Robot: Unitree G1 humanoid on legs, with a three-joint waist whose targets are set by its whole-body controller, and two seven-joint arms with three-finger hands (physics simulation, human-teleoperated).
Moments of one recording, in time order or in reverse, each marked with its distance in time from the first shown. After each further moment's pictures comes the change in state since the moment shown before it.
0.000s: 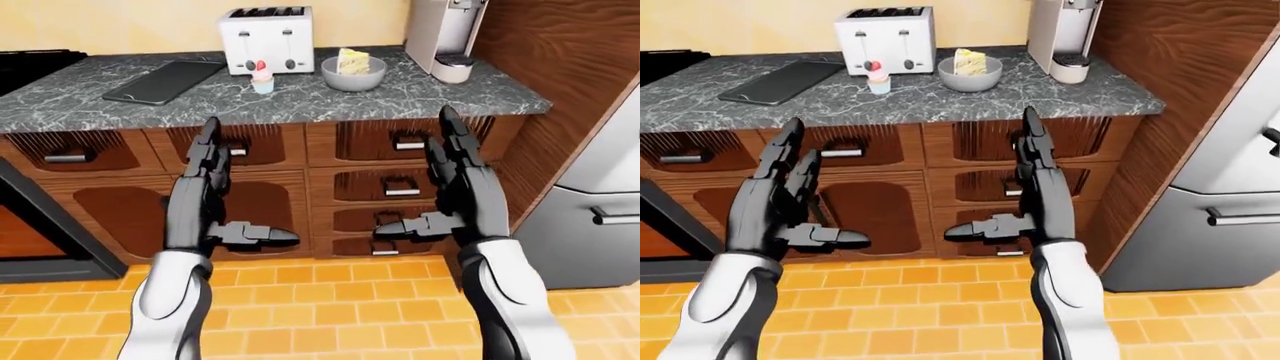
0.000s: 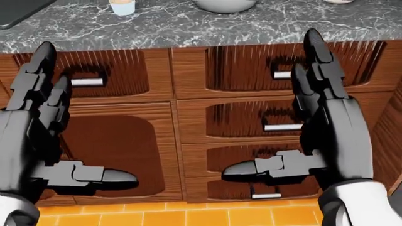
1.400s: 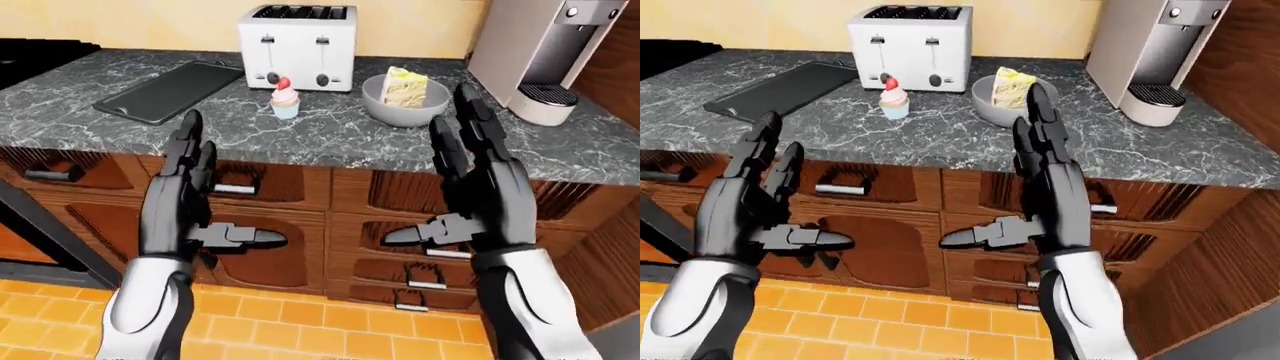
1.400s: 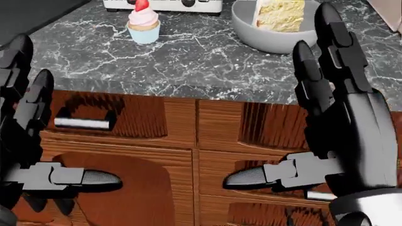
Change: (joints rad) left arm -0.003 0.039 0.068 -0.098 -0.074 0.075 0.010; right arm -0.003 -0.002 -0.026 -0.146 0.121 0.018 -0.005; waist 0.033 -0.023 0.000
